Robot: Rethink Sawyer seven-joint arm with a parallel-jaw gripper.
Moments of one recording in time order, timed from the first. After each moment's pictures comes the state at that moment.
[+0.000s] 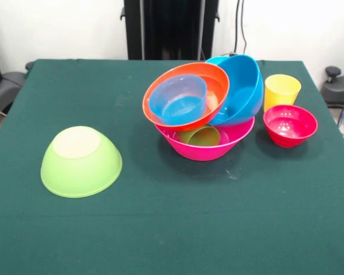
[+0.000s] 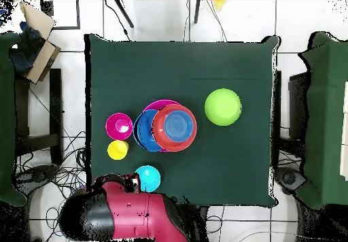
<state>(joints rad) 0.03 -1.20 -0.04 2.18 0.00 0.56 1.69</state>
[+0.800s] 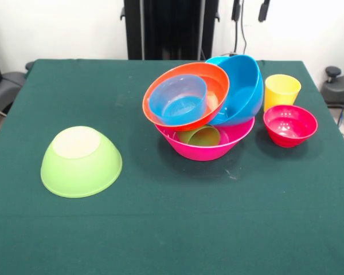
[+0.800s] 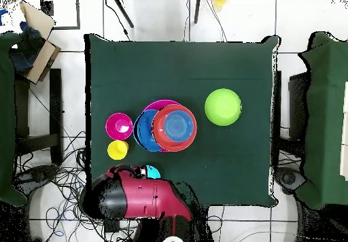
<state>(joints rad) 0.01 -0.99 -0.05 2.16 0.00 0.38 1.69</state>
